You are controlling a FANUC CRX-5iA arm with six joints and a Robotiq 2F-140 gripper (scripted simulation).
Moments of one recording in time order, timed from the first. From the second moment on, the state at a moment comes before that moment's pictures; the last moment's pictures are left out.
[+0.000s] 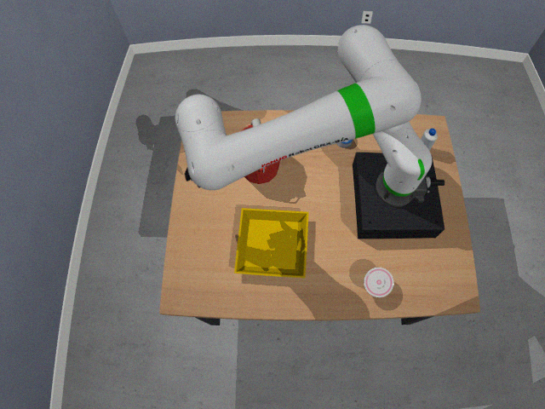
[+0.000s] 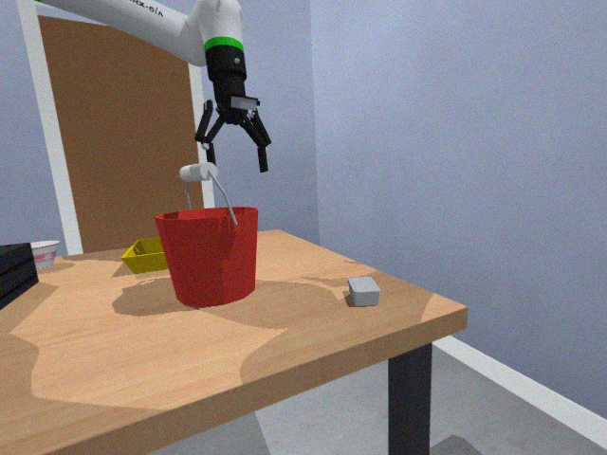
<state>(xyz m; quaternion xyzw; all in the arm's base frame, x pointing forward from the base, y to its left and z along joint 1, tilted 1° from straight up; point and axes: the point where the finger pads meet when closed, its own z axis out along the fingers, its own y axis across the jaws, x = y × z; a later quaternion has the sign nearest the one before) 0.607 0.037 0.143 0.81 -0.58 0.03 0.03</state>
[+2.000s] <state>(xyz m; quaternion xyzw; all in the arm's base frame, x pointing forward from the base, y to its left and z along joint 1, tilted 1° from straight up) 0.491 -0.137 0.211 0.80 -0.60 0.00 0.00</state>
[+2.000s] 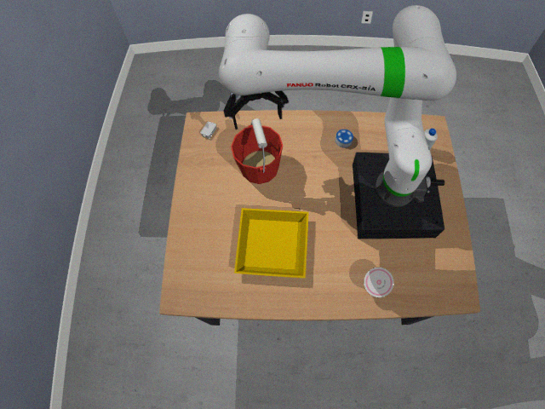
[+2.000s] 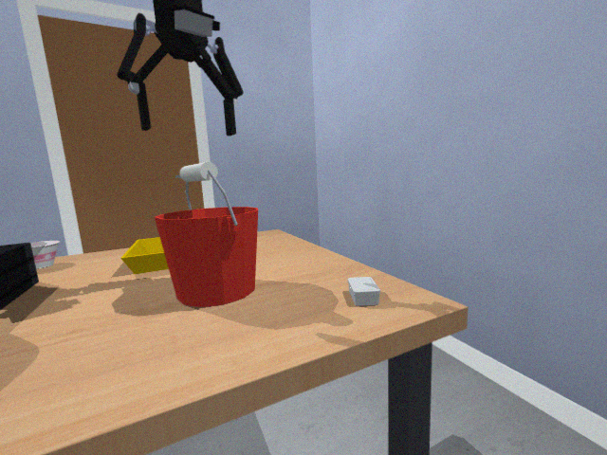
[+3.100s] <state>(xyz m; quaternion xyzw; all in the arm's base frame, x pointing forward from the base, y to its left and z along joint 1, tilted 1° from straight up) 0.490 -0.137 0.175 0.80 -0.60 0.00 0.00</state>
